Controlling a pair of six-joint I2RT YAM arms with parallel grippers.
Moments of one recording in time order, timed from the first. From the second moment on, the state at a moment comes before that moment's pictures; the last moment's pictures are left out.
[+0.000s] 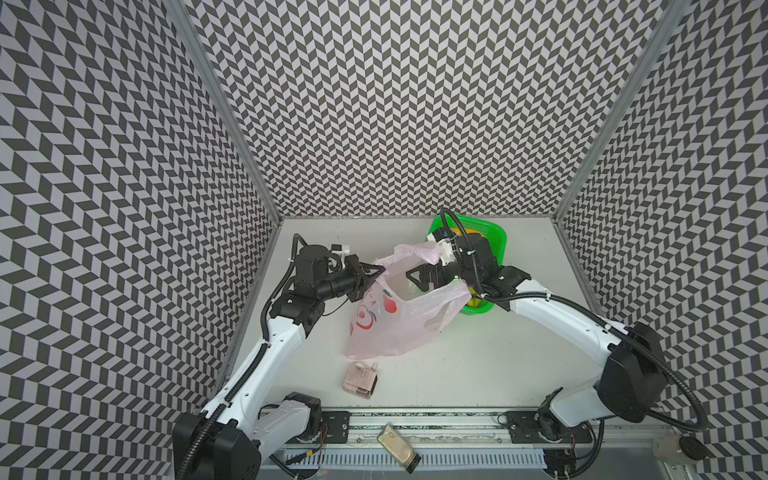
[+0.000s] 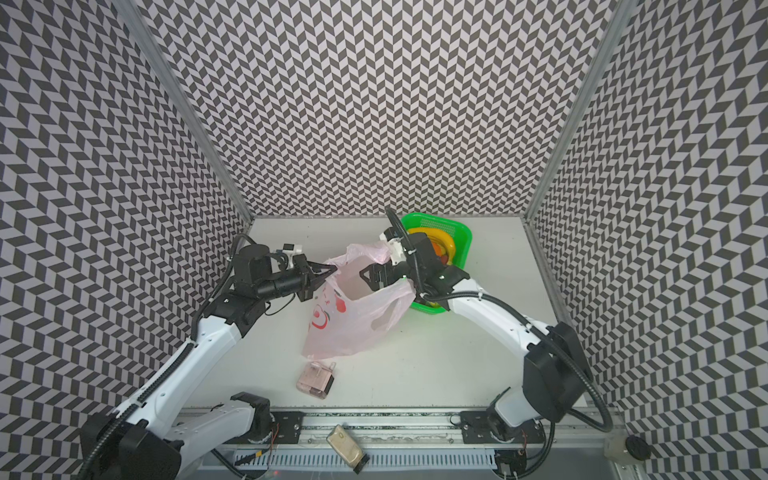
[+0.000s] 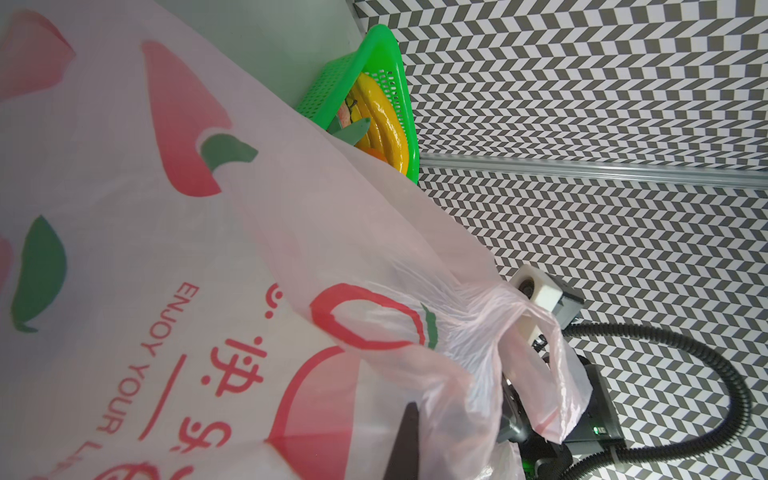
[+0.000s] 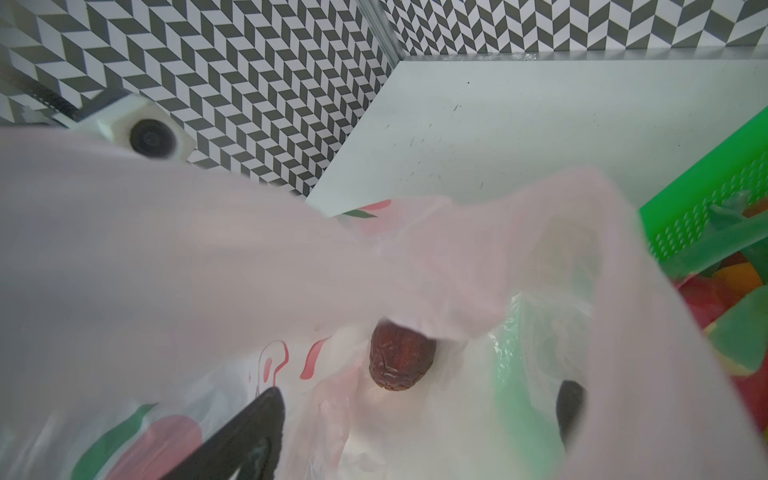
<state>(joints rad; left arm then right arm) -0.26 1.08 0.90 -0.20 0.69 -1.31 0.64 1.48 1.18 -0.24 -0.32 0.38</state>
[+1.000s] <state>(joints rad) -0.16 1.14 0.90 -0.17 0.70 -1.33 0.43 1.05 1.02 -0.56 -0.46 0.34</state>
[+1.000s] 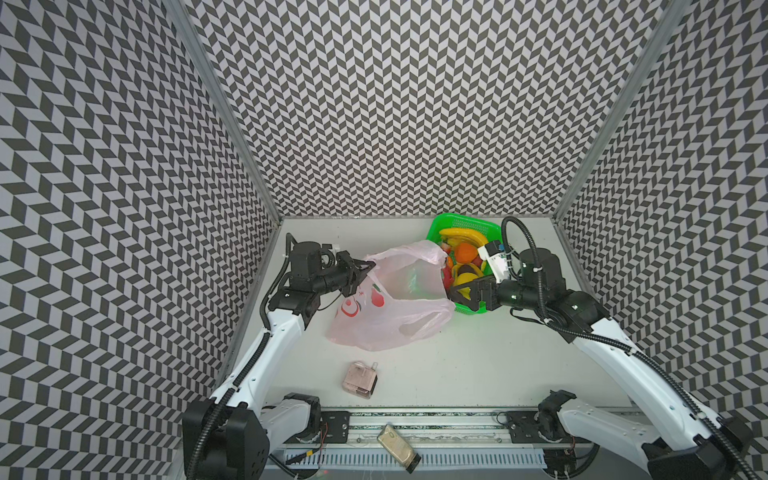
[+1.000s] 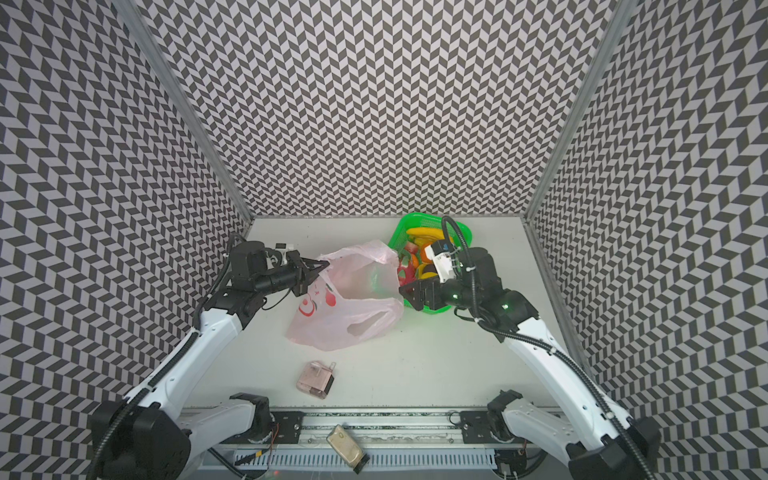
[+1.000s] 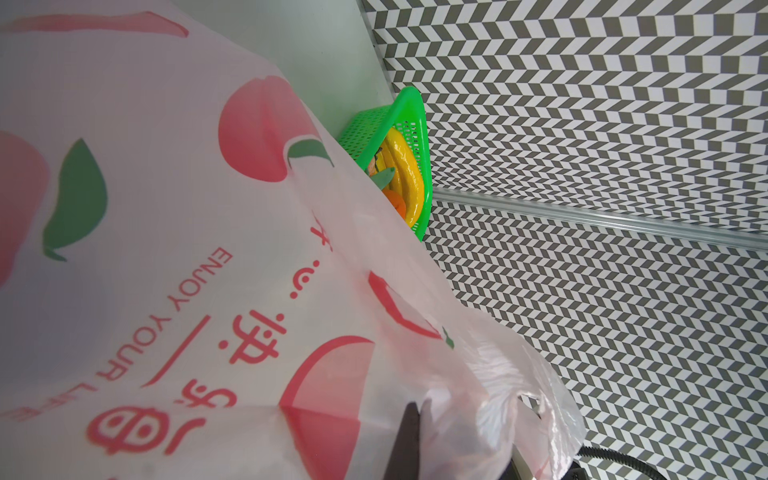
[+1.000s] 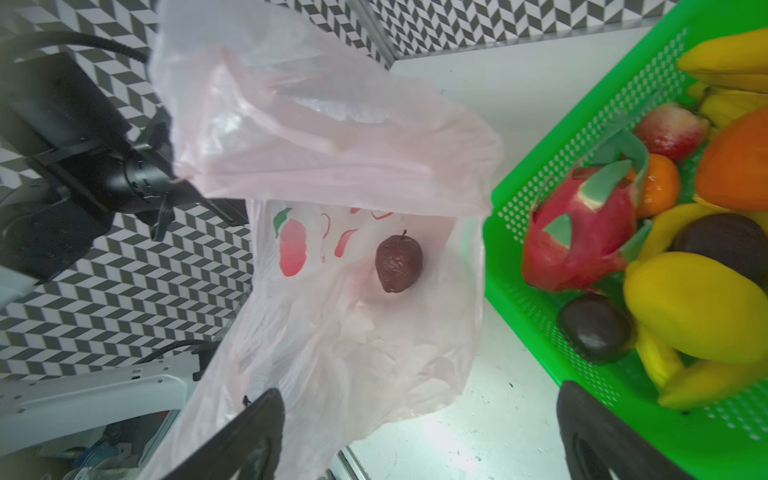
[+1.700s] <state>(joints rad) -0.15 1.15 0.90 -0.17 0.72 -1.33 0.32 1.60 1.33 -0.59 -0.19 0.30</state>
